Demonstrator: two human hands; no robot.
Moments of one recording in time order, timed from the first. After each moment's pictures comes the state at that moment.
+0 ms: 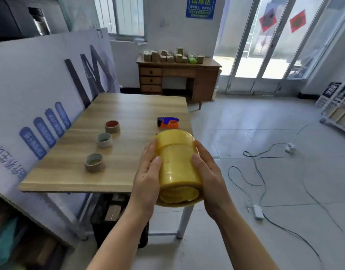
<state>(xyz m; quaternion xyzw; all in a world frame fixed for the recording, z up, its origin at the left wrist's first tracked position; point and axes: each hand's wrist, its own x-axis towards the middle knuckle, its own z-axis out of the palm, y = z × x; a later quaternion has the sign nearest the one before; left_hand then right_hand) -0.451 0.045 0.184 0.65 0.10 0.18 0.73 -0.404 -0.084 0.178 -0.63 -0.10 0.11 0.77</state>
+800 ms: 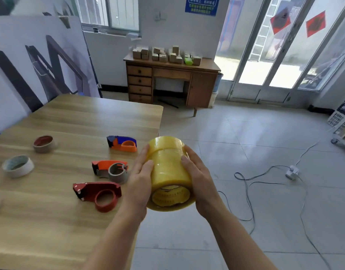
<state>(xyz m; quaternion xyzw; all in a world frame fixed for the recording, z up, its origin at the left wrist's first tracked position) -0.100 -0.116 0.153 0.59 0.23 0.16 0.76 -0.035 -0.237 0.142 -0.67 -0.10 0.18 0.71</state>
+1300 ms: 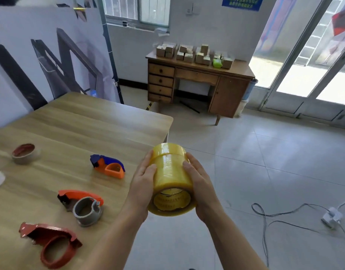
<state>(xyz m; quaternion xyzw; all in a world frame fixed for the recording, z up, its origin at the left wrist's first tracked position) 0.132 -0.107 0.132 0.56 0.31 0.19 0.74 0.216 -0.217 0.120 -0.66 -0.11 0.28 0.69</state>
